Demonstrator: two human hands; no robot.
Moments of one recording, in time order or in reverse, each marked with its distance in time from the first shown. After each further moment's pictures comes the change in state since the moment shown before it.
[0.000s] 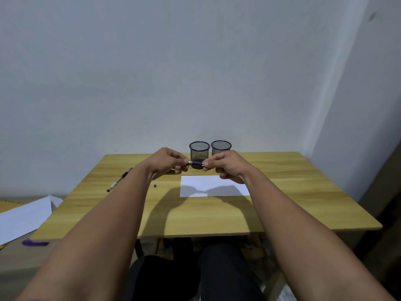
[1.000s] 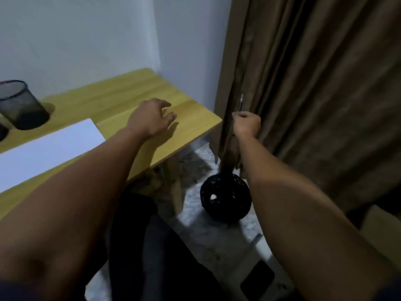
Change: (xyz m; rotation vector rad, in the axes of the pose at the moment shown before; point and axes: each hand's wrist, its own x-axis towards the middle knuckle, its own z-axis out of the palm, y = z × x) left_hand 0.118 0.037 0.398 0.765 -0.280 0.577; right_hand -0.222 0.231 -0.328 0.015 1.564 0.306
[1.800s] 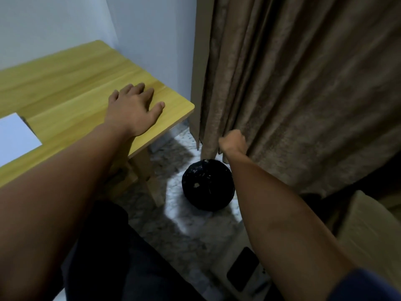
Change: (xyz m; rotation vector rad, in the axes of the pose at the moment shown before) left_hand 0.046 0.007 0.076 0.233 0.006 0.096; right_hand 0.014 0.094 -0.034 -0.593 -0.165 0.164
